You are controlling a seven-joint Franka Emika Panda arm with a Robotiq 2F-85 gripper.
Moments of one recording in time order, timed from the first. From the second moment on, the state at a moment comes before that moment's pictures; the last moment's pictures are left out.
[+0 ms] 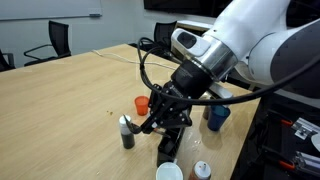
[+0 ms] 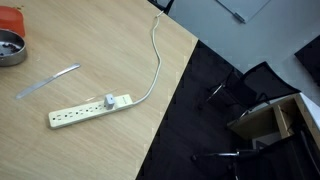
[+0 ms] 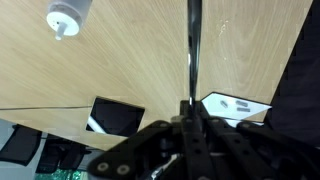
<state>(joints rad) -0.25 0.46 0.99 -2.30 0.02 3.27 -0.69</state>
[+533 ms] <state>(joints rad) -0.44 0.73 1.05 -2.31 -0.31 3.26 -0.69</state>
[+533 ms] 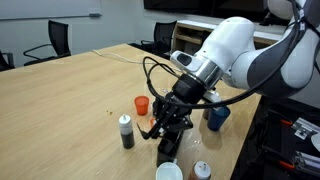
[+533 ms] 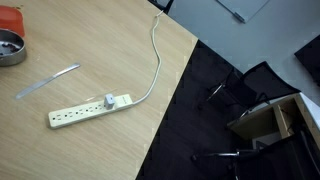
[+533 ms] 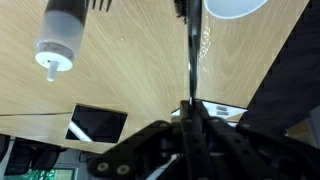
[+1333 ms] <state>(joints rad) -0.49 0.88 1.05 -2.24 -0.47 3.13 -0.70</state>
